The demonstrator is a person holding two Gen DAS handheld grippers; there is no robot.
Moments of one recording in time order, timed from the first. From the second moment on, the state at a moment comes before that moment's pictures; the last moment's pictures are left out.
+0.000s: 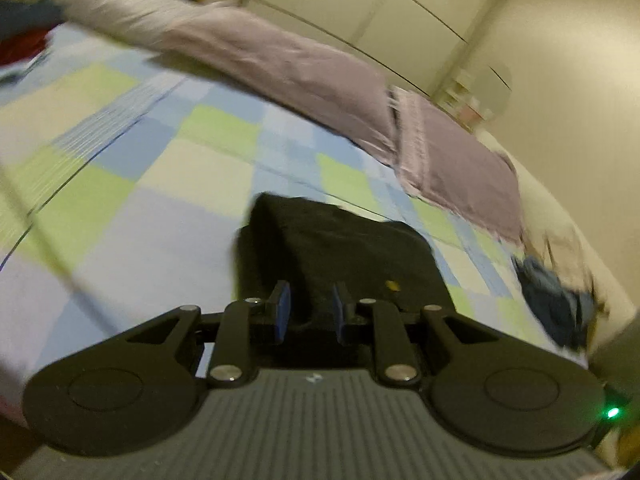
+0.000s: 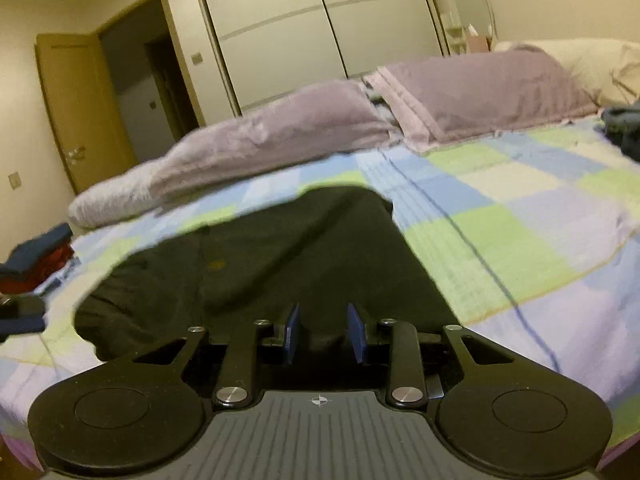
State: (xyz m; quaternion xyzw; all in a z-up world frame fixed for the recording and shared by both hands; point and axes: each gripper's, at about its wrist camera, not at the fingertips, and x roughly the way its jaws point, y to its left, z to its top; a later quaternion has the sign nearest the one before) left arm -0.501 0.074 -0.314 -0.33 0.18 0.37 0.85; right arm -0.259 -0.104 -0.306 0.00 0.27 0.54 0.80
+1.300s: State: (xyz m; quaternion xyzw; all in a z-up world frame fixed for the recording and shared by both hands) left arm -0.477 0.002 -0.335 -0.21 0.33 0.45 0.80; right arm -0.272 -0.119 -0.319 -0.08 0.36 0.50 0.78
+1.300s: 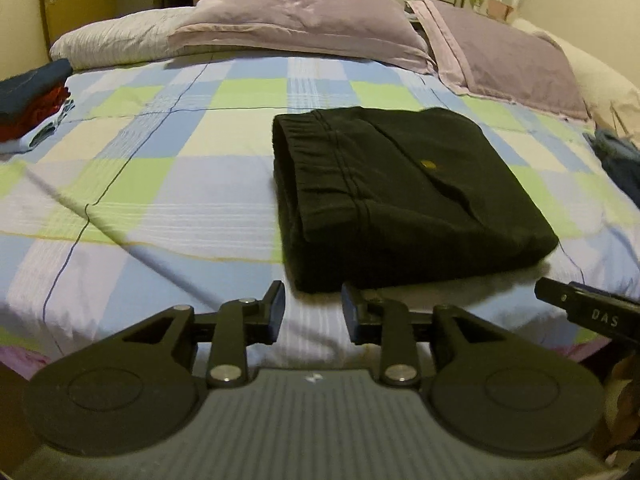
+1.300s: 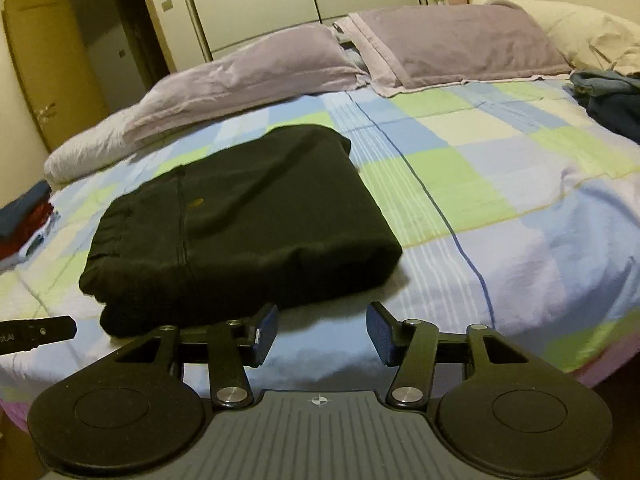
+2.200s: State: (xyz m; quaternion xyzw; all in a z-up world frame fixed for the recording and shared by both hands) left arm -0.499 0.032 -0.316 -0.21 0.20 0.39 0.87; right arm -0.266 -0.148 -0.305 -0.01 0.32 0.48 0.82
